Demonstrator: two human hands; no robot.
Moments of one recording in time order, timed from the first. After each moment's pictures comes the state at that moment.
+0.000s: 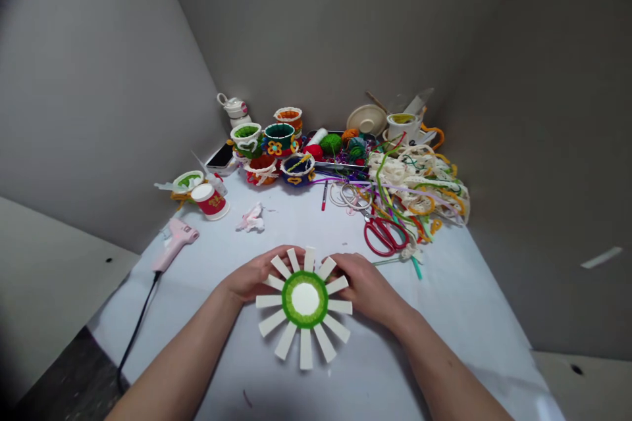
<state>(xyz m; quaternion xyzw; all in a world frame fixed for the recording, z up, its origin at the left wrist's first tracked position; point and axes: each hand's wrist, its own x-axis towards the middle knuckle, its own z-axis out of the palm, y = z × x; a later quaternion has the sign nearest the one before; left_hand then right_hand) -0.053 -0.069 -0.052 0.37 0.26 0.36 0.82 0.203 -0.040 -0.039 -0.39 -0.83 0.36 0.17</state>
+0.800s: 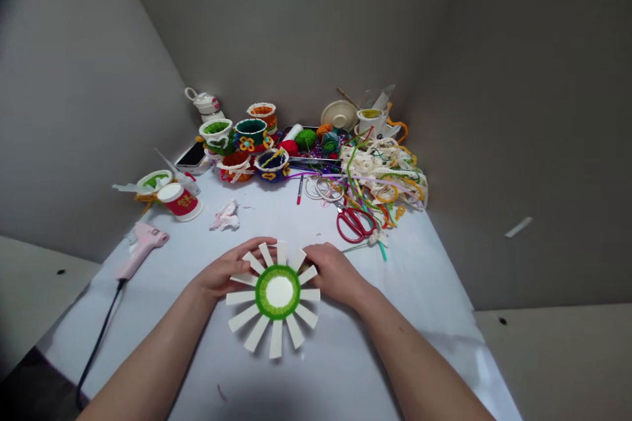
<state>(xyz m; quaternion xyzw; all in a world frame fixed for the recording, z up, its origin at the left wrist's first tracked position) -0.055 -0.066 -0.045 0.38 0.35 0.33 0.79 0.202 -0.038 -0.047 -0.35 -0.86 0.32 0.21</state>
